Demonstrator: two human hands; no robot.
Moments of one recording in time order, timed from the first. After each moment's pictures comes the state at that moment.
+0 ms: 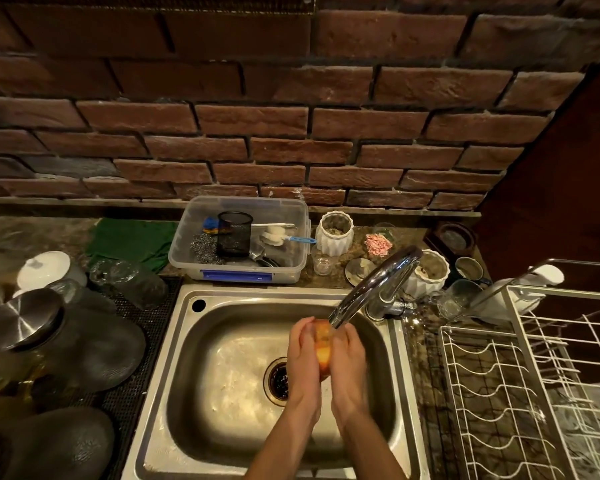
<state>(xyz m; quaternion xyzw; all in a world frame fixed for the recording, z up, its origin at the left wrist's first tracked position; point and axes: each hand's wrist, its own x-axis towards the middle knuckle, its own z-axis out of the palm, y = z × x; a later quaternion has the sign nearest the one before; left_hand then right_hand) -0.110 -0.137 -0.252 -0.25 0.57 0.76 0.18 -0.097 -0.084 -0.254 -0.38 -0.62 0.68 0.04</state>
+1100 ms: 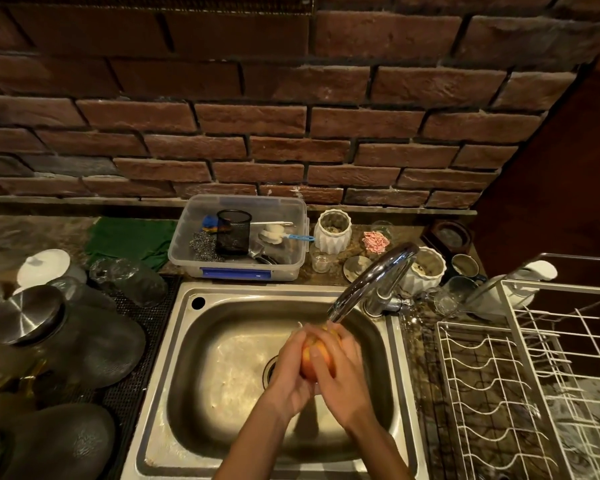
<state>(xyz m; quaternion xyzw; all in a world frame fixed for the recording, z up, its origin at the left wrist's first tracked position) -0.110 -0.169 -0.242 -0.31 0.39 0.78 0.37 -0.062 -0.075 -0.240 -0.14 -0.86 0.50 -0.02</state>
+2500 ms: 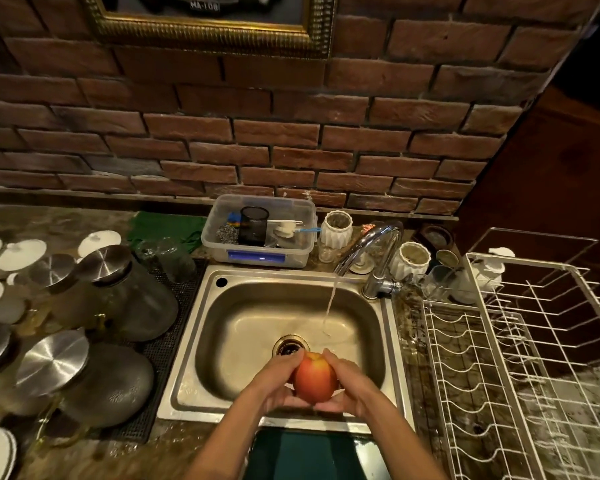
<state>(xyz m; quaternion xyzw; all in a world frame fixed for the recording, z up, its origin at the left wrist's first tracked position) -0.030 -0.243 -0.230 -0.20 0.57 0.65 0.46 0.013 -0.088 -0.233 -0.39 -0.51 0.71 -0.27</state>
